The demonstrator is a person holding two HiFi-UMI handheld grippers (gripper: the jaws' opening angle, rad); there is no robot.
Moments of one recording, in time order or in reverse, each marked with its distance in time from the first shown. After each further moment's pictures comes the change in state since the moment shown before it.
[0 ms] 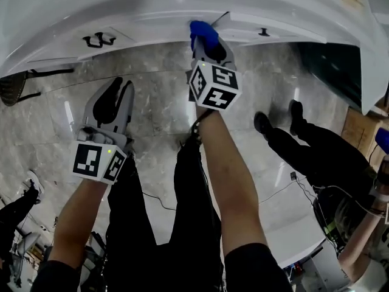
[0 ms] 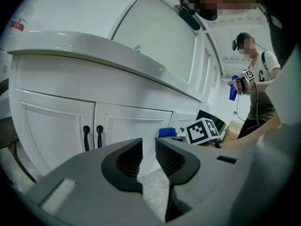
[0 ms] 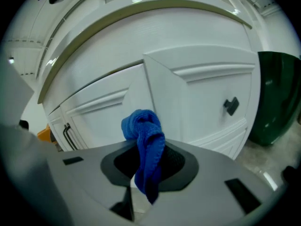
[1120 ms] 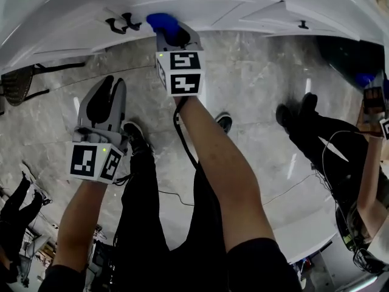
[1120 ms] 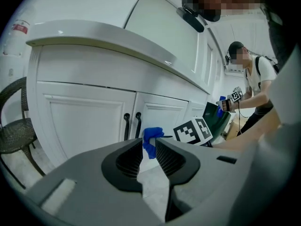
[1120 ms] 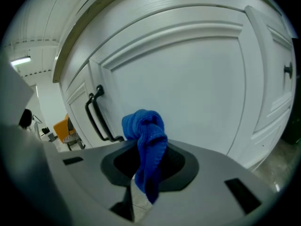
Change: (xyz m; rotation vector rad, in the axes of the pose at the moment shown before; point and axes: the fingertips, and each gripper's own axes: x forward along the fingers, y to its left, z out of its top) left arm -0.047 0.099 -0.043 0.032 0.046 0.059; right arm 0.070 0.177 -0.077 -0.090 0.066 0.208
